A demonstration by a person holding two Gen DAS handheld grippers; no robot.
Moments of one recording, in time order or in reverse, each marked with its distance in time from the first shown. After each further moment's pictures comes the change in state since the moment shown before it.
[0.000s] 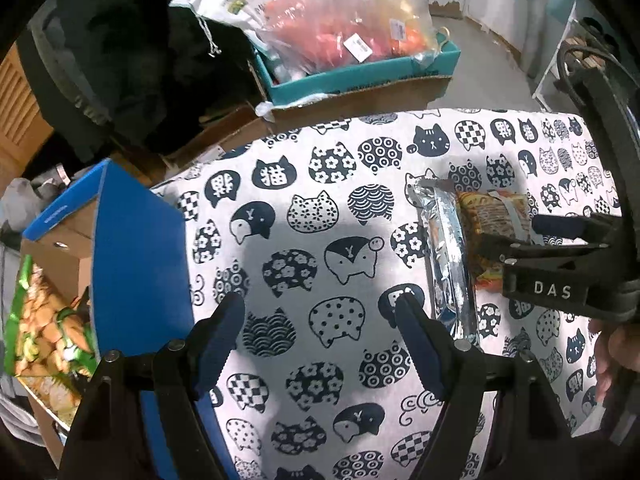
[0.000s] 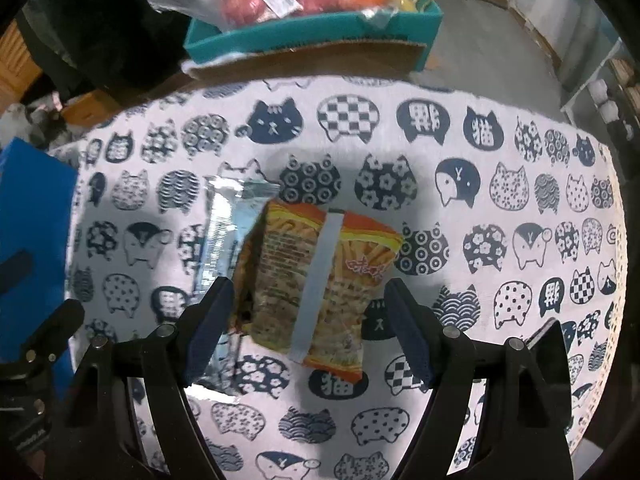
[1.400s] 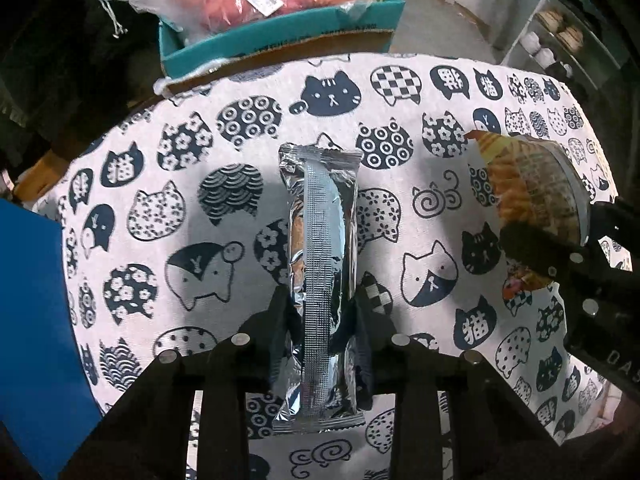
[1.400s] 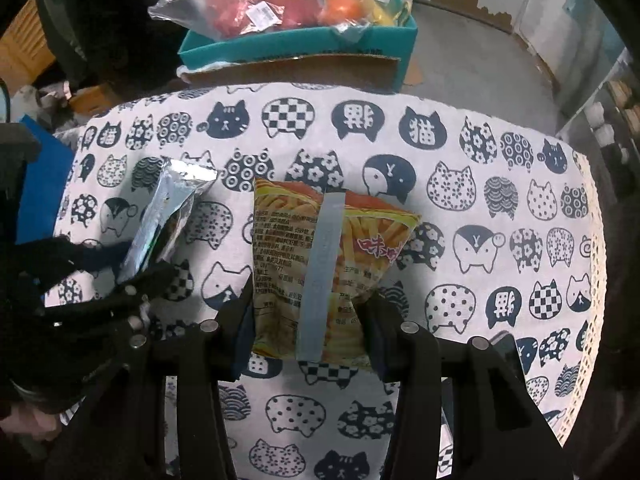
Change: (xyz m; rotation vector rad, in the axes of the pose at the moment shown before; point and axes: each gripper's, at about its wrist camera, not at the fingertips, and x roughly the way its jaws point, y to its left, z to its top) left arm 0.058 -0.076 0.010 0.058 0.082 -0.141; right arm -0.045 -0.059 -0.029 -0.108 -0.083 -0.019
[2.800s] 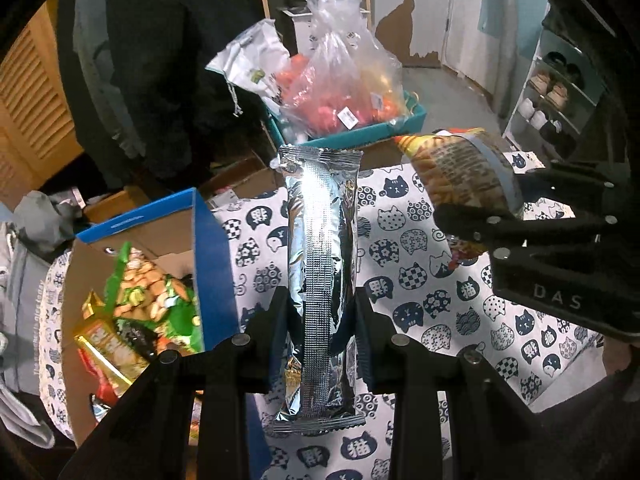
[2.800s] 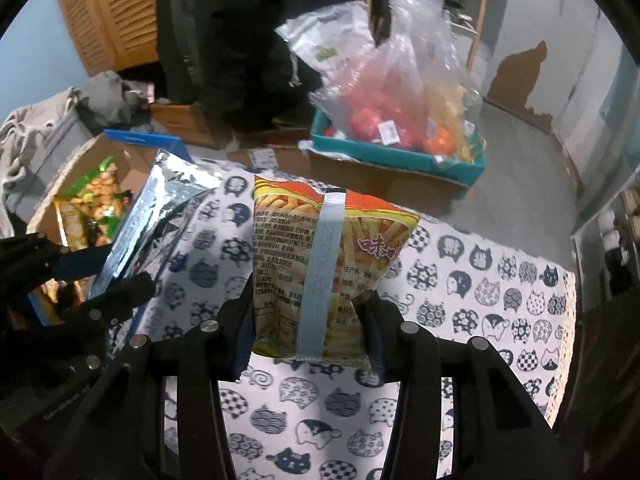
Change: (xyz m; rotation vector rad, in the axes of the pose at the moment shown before) left arm -0.177 0.074 -0.071 -0.037 -0.287 0.098; right arm -0.109 0.139 0.019 -0.237 -0.211 0.070
